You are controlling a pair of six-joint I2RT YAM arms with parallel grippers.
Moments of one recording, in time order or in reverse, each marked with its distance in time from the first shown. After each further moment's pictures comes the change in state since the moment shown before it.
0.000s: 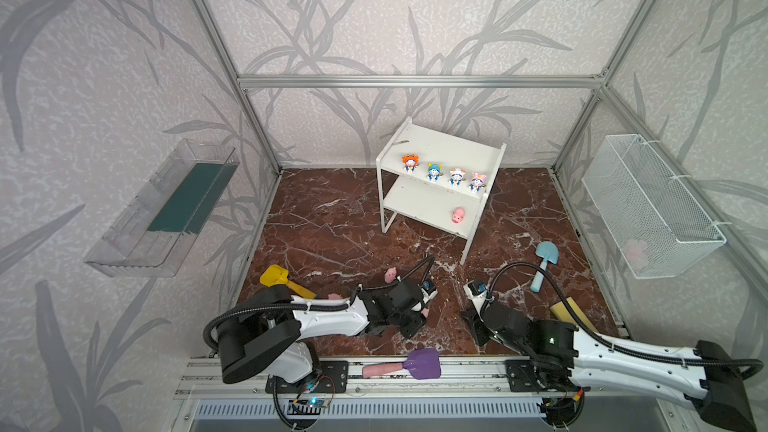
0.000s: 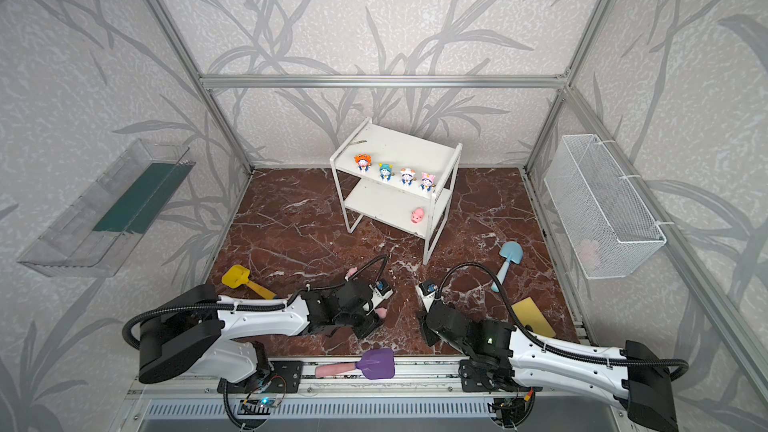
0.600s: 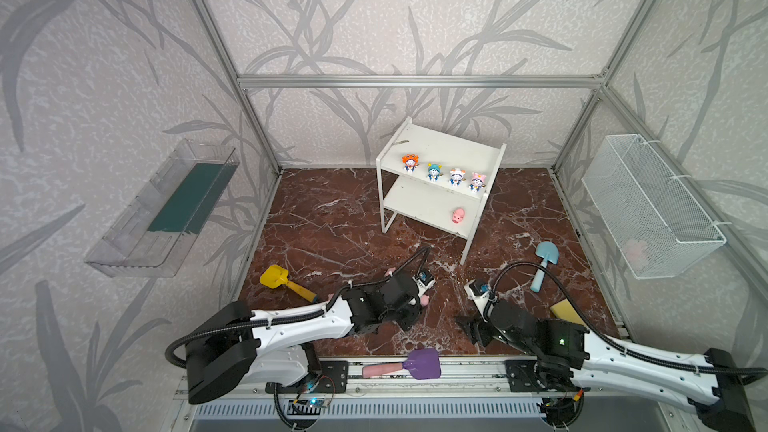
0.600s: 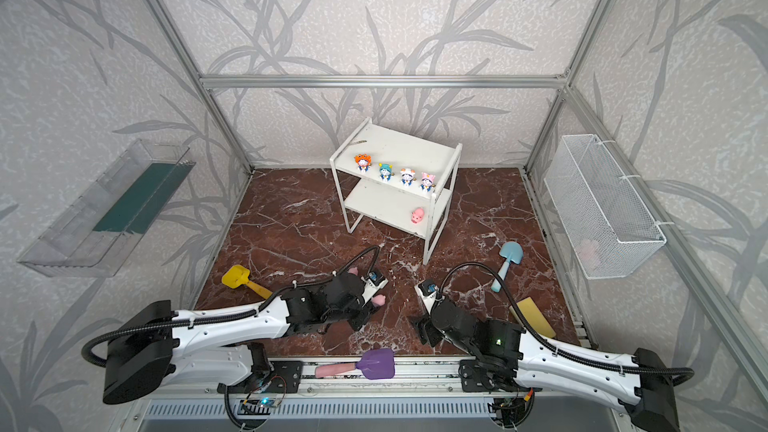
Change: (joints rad) left arm 0.000 -0.204 0.075 -0.137 -0.145 0.026; right arm 0.000 -0.114 0.037 -0.070 -0.024 -0.095
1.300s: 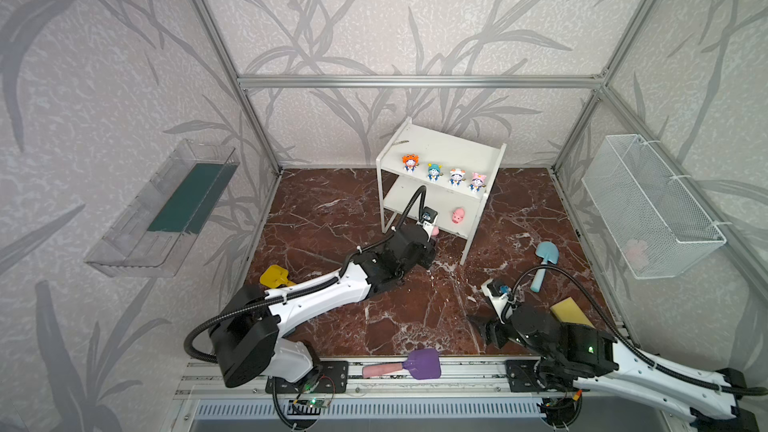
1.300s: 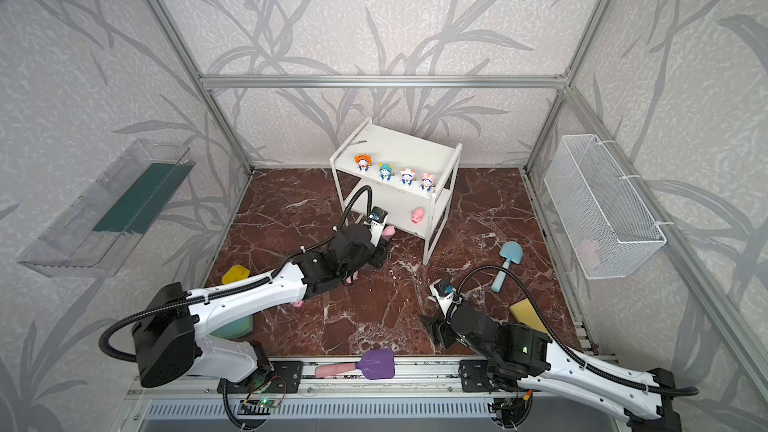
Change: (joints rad) left arm 0.167 0.212 0.342 0.200 -0.206 0.020; right arm 0.000 -0.225 0.028 -0.217 0.037 -0.010
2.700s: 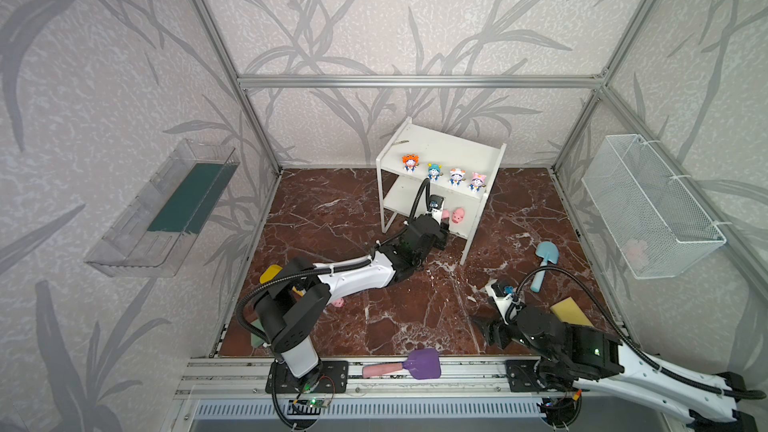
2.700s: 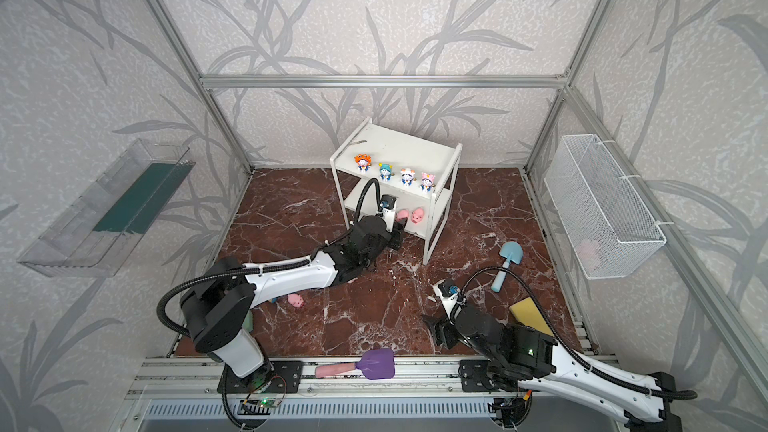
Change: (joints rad) left arm 0.030 0.242 0.066 0.337 -0.064 -0.058; right arm 0.000 -0.051 0.000 -0.028 0.000 0.008
